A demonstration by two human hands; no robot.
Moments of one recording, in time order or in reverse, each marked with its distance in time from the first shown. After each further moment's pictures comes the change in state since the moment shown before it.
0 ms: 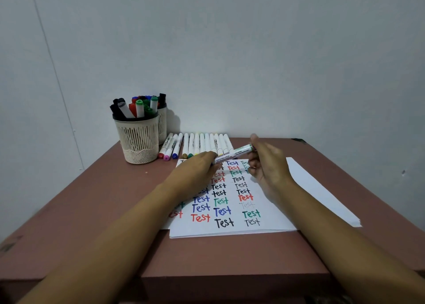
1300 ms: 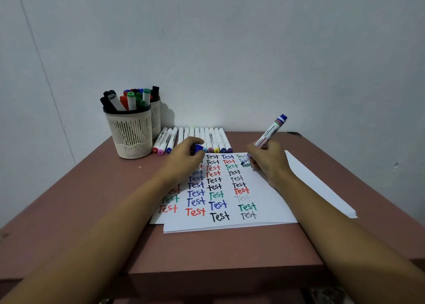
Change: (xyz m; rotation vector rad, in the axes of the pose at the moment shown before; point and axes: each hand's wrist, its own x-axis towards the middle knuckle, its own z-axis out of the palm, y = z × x) left_hand 0.007 -0.013 0.004 -0.588 0.163 -0.298; right_hand 0.025 0.013 -0.022 -0.399 0.076 -0.132
